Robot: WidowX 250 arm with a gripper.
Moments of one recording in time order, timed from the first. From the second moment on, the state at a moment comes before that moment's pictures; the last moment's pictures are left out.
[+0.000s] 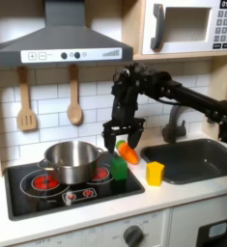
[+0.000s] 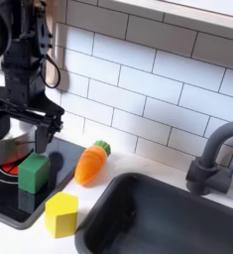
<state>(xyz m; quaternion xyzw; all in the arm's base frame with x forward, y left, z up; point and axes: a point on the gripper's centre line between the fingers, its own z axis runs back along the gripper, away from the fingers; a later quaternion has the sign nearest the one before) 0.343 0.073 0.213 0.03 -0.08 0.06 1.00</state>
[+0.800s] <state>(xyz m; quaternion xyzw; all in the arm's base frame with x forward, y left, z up) 0.354 0.062 0.192 0.03 -0.06 0.05 1.00</state>
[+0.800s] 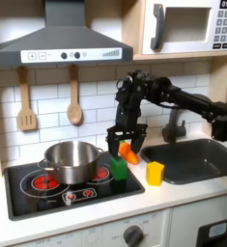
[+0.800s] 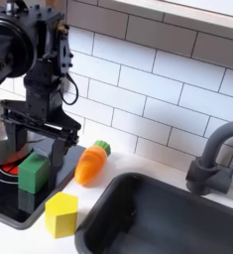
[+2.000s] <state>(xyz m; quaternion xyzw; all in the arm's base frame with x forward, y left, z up) 0.357 0.072 0.164 0.04 -0.02 0.06 1.00</state>
